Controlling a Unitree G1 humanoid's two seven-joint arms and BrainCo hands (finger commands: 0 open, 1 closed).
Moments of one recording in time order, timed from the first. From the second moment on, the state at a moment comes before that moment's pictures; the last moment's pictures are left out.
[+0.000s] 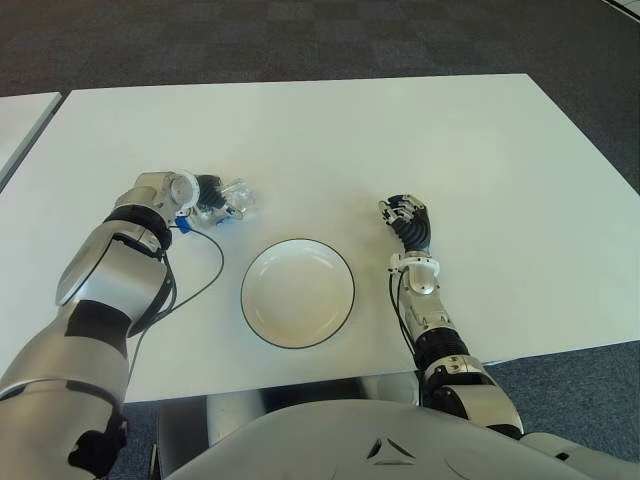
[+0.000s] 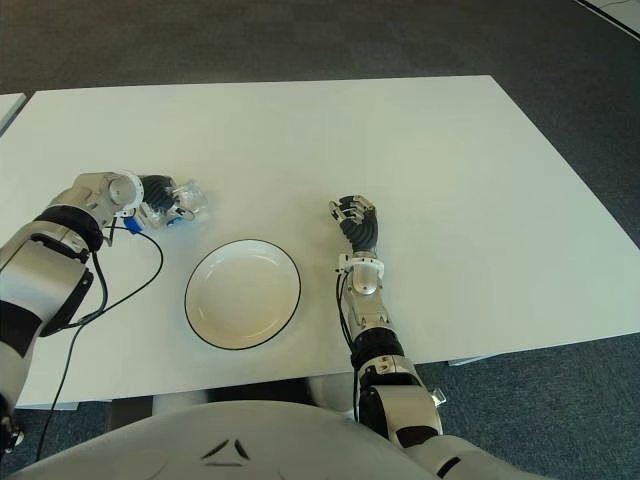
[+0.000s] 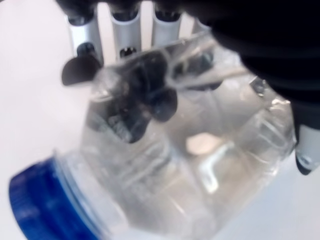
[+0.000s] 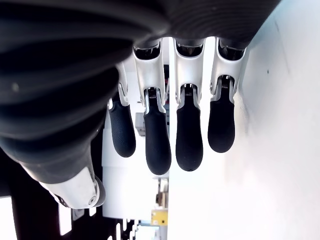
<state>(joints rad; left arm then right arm) -0.90 0.52 -0.52 1.35 0.65 -0.22 -0.36 -0.26 0.04 -0.06 0.71 -0.11 -0.42 -0.26</state>
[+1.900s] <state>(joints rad) -0.77 0.50 -0.20 1.03 0.34 -0.56 -0.41 -0.29 0.03 -0.05 0.75 -0.11 -0.43 -0.26</state>
